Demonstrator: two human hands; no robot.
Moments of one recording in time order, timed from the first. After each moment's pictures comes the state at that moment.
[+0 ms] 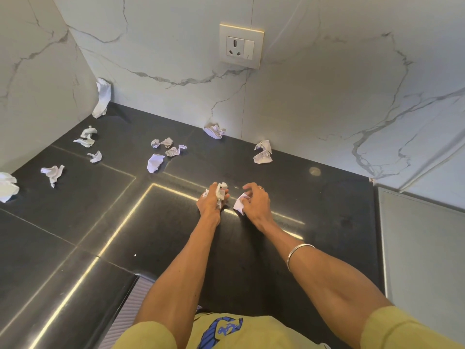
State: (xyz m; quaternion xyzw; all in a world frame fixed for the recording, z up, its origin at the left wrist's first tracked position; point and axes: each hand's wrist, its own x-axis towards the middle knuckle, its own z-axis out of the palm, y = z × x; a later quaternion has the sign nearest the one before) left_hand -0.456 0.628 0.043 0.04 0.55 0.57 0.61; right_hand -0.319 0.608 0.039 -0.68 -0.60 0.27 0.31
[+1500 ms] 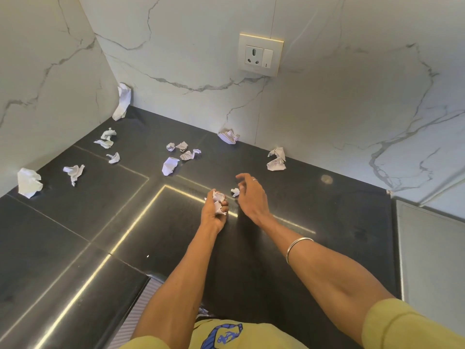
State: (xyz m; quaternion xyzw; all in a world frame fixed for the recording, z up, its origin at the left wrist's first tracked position) left_hand -0.491 0.623 0.052 -0.02 0.44 0.57 0.70; right_hand -0.365 0.638 0.067 -0.64 -0.66 0.22 0.33
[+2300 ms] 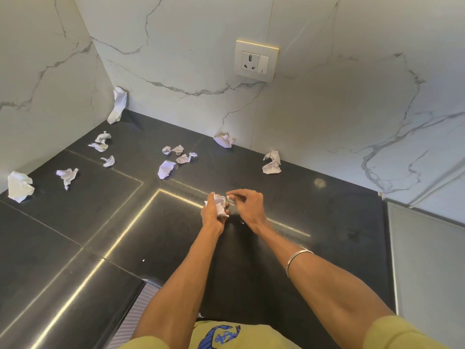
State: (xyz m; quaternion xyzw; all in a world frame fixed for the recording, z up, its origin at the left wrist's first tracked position) left_hand -0.479 0.626 0.035 0.00 0.53 0.56 0.64; right_hand -0.361 0.622 0.063 -0.58 -0.65 0.29 0.40
